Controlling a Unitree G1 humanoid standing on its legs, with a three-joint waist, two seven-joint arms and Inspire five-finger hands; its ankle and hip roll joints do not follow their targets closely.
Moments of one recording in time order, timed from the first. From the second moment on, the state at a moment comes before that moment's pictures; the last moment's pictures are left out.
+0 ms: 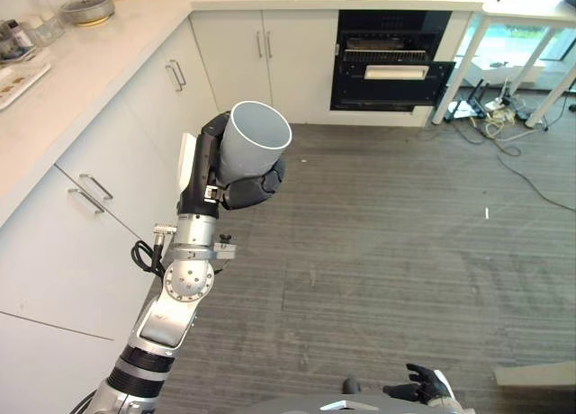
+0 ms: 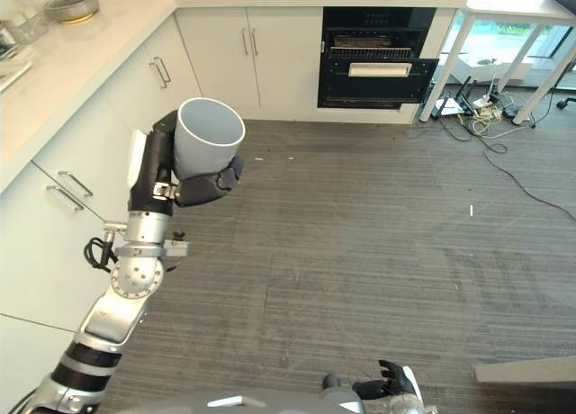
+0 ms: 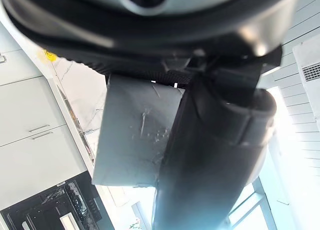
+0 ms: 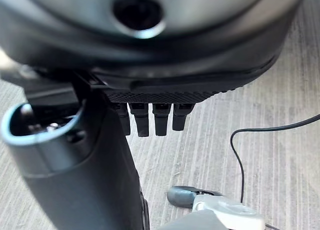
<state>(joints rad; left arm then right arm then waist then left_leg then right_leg) -0.09 0.44 -0.20 -0.25 0.05 -0.17 0.40 0.07 -0.26 0.20 1.19 0.12 -0.08 -0.21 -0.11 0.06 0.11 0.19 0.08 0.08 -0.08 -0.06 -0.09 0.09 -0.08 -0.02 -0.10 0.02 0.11</state>
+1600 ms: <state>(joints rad) -0.17 0.40 -0.32 -0.15 -0.09 -0.16 0.32 -0.01 -0.28 0.07 1.20 0.28 -0.12 -0.22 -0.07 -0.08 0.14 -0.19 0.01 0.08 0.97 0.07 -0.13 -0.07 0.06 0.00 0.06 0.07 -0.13</state>
